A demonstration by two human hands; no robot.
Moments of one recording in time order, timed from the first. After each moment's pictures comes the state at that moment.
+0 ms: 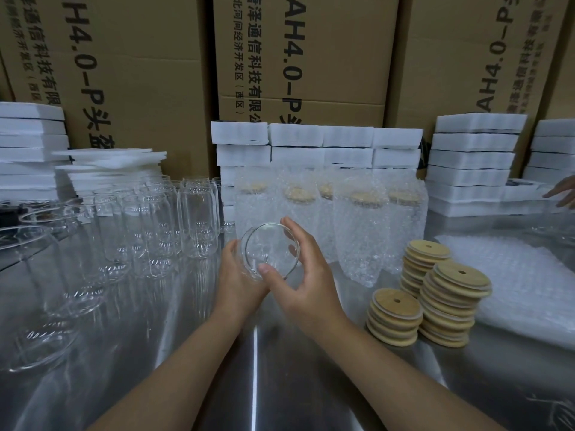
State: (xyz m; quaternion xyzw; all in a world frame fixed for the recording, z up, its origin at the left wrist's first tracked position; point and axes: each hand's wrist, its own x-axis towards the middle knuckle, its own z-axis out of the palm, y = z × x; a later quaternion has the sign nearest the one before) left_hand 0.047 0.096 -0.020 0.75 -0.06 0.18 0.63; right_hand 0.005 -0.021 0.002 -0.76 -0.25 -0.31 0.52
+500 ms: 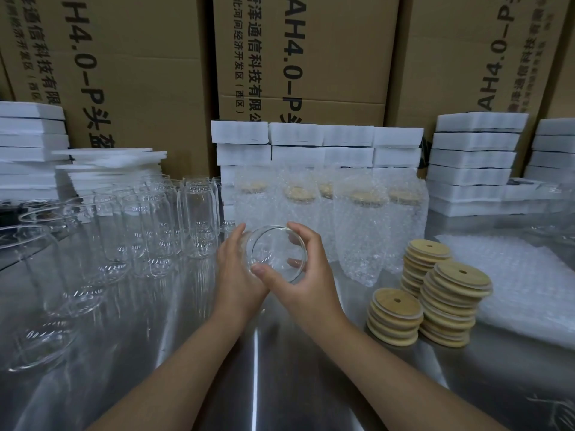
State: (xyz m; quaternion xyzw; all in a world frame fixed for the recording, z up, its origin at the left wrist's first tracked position) left_hand 0.049 0.096 -0.018 0.79 -0.11 0.30 0.53; right_hand 0.005 -0.017 0.000 -0.74 -0.19 -0.30 0.57
